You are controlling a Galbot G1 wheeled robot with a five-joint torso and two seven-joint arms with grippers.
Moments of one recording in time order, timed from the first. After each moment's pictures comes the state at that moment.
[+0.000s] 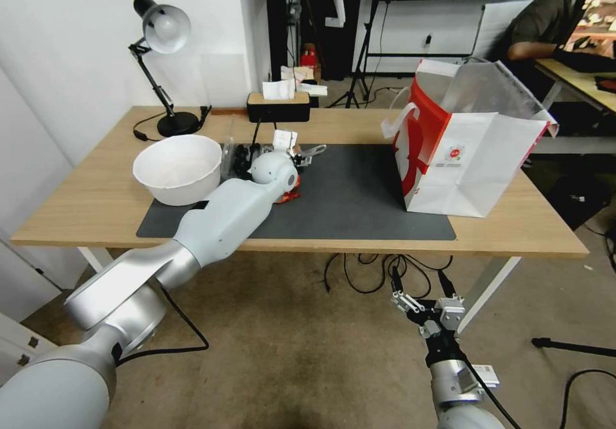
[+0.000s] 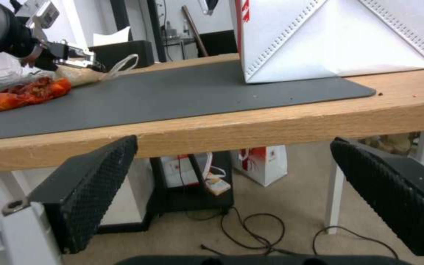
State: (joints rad) left arm 0.14 -1.34 0.42 -1.02 -0.92 0.46 -0.49; right arm -1.61 1.02 0.19 1.96 0.37 0.42 0.45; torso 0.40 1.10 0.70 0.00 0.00
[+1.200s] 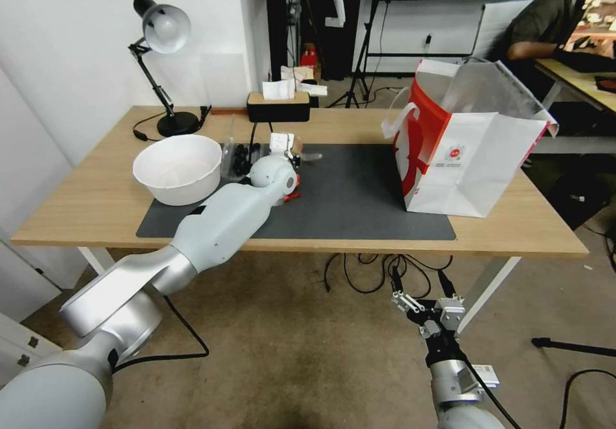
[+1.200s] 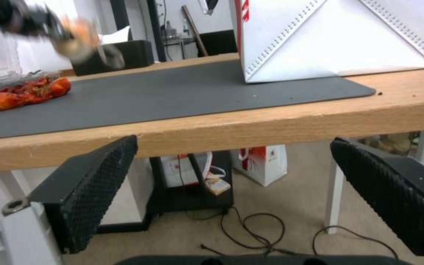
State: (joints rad) left arm 0.16 -1.28 0.34 -1.19 -0.87 0.37 -0.51; right arm -1.61 1.02 0.19 1.96 0.37 0.42 0.45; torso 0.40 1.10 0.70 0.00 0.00
